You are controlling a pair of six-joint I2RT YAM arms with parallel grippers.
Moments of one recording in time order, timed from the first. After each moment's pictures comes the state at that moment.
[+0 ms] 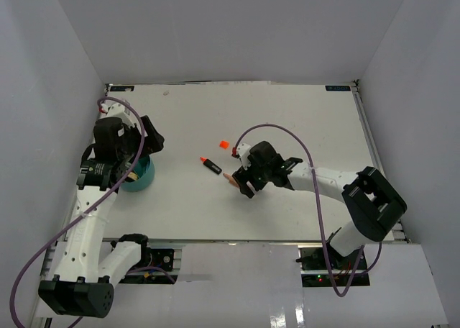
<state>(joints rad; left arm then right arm) -0.08 0.93 1.08 -0.66 0.04 -0.36 0.79 1.54 0.85 -0.17 -0.16 -0.09</state>
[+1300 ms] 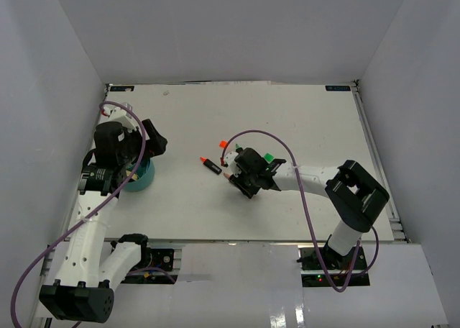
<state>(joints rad) -0.08 0.89 1.01 -0.60 0.10 -0.36 0.90 1.68 0.94 -0.28 0.00 -0.12</state>
